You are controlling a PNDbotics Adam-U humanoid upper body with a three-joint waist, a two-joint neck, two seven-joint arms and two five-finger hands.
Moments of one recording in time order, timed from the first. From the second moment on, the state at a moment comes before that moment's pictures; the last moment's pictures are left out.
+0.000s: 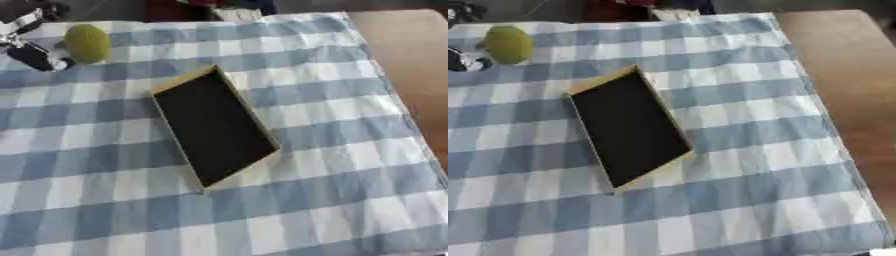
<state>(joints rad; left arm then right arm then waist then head) -1.19 0.50 0.07 -0.65 -1.00 -0.24 -0.30 -0.33 -0.47 -0.17 -1.98 0.02 -0.15 -0.36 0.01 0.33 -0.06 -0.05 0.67</state>
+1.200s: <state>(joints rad) -1.24 0.52 0.08 -0.61 -1.20 -0.11 -0.18 -0.35 -0.47 -0.17 -1.98 0.02 -0.15 -0.35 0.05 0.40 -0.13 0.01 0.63</state>
